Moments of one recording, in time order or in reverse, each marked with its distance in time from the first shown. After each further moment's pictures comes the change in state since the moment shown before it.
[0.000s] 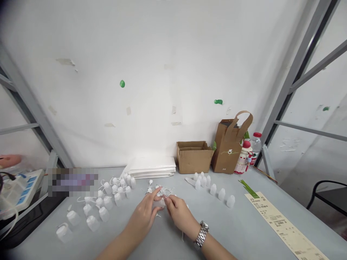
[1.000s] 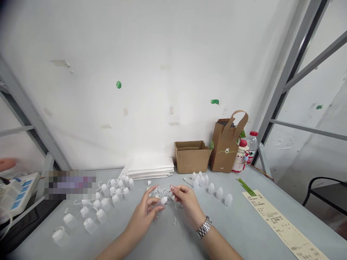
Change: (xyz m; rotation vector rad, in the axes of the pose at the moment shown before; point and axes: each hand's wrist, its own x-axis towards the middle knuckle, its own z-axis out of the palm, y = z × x) left_hand 0.008 0.015 0.000 -0.603 -0.030 -0.432; right_hand 0.010 -0.003 -0.028 0.632 0.213 0.151
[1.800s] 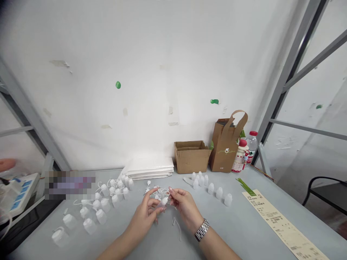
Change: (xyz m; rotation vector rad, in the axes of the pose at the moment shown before) left_hand 0.002 -0.007 0.003 0.017 -0.023 -0.012; right_hand -0.001 0.009 0.005 0.262 -0.076 0.121
